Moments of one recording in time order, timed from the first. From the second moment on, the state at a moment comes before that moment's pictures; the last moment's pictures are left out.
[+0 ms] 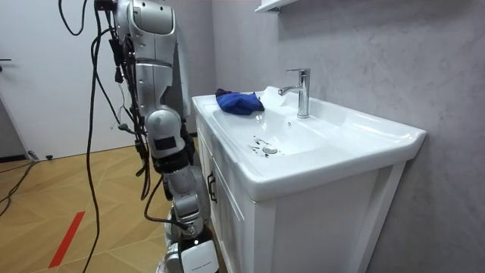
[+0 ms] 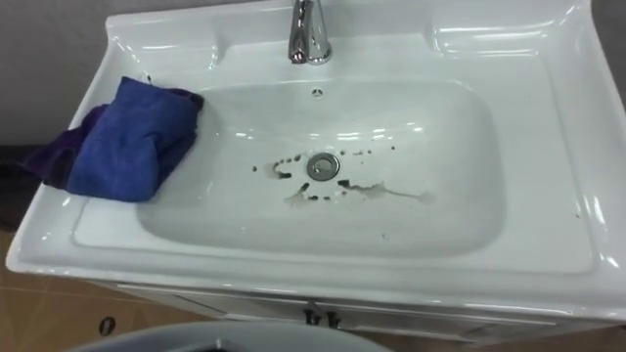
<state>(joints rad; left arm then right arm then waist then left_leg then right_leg) 0.19 0.32 0.65 0.31 -0.30 -0.05 0.91 0.20 -0.28 -0.14 1.24 -0.08 0.10 -0.08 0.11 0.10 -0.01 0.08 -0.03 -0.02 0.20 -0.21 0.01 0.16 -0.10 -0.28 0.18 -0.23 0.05</state>
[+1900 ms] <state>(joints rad) 0.24 0.19 0.11 0.04 0.32 -0.05 0.62 0.13 -0.24 -0.02 1.35 -0.13 0.08 -0.03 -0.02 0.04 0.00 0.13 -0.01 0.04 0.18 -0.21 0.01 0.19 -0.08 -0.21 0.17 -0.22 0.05</state>
